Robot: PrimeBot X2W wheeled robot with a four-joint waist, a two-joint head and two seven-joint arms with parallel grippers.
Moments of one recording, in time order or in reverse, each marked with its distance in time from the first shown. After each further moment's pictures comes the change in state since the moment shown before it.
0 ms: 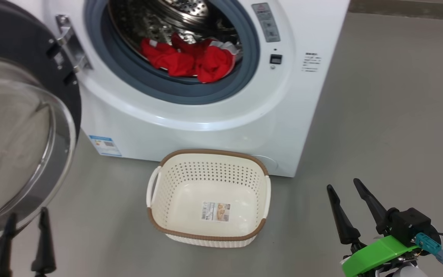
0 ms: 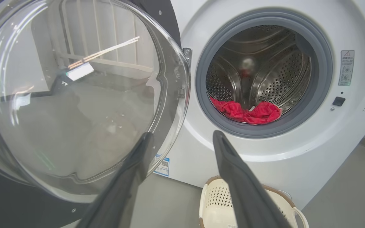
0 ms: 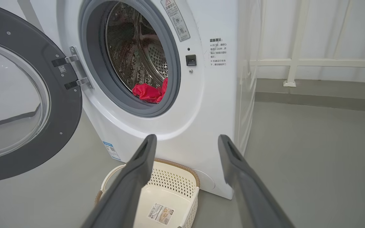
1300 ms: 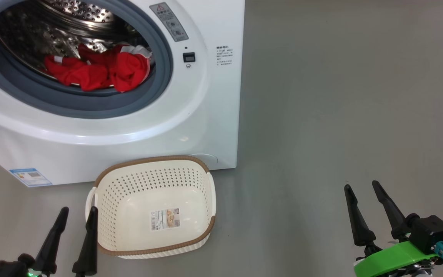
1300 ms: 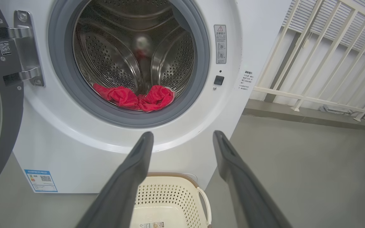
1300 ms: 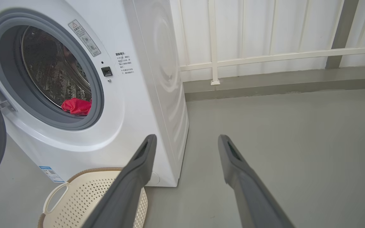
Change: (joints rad) left arm 0.034 0.026 -0.214 -0.118 -0.084 0.000 0.000; right arm 0.061 0.027 -0.092 -0.068 0.005 0.000 -0.002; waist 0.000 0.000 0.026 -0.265
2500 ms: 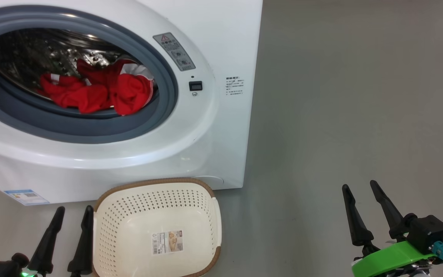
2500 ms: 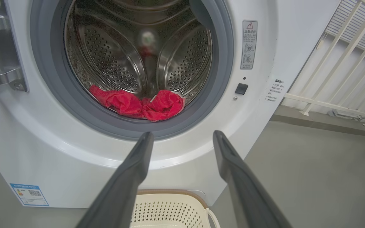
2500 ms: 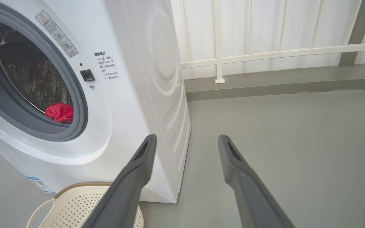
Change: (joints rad) left arm -0.003 0.021 -0.002 -0.001 -0.046 0.000 0.000; right arm -0.002 0.009 0.002 -0.002 -0.009 0.000 0.000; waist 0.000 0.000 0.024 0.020
